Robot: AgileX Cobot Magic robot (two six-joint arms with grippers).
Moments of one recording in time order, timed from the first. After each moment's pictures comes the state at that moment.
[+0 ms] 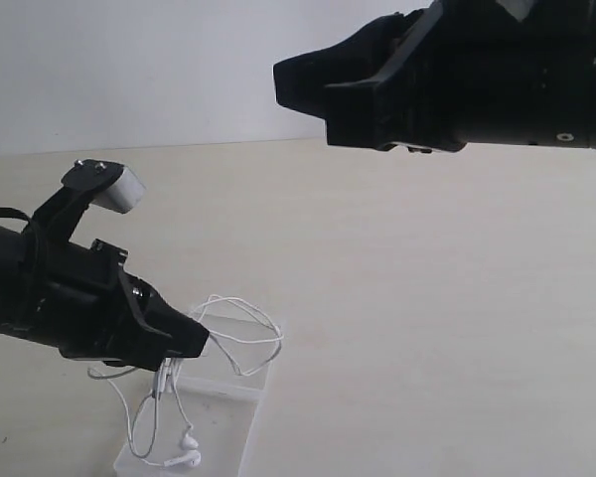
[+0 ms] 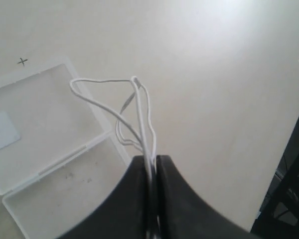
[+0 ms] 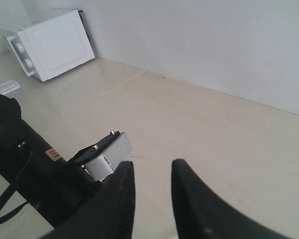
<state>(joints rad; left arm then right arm) -0.31 1.42 -0.69 -1.07 0.66 1.03 0.64 1.13 -0.84 -1.68 -0.34 1.83</state>
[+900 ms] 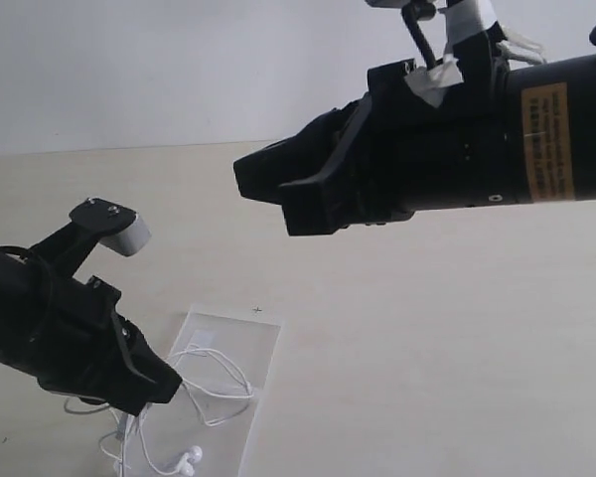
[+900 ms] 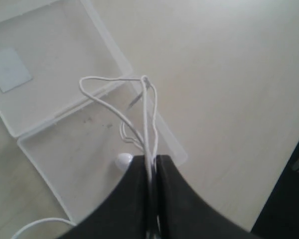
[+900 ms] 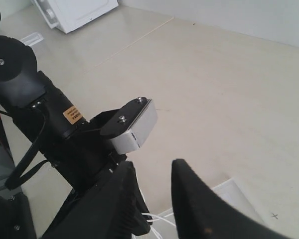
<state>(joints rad) -0.31 1.46 -0.69 -0.83 0.69 0.87 0.64 1.26 -0.84 -1.74 -0.48 1.87</state>
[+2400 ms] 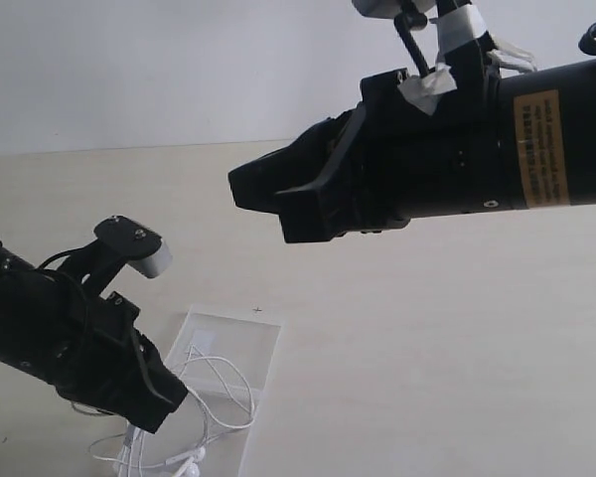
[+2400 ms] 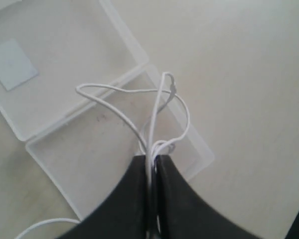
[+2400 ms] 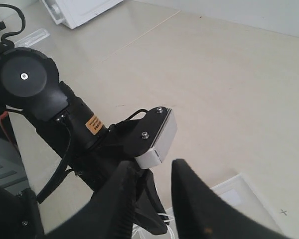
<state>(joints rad) -0.35 1.53 -0.69 -0.79 0.61 0.88 0.64 1.27 -0.84 -1.74 -0.50 1.88</state>
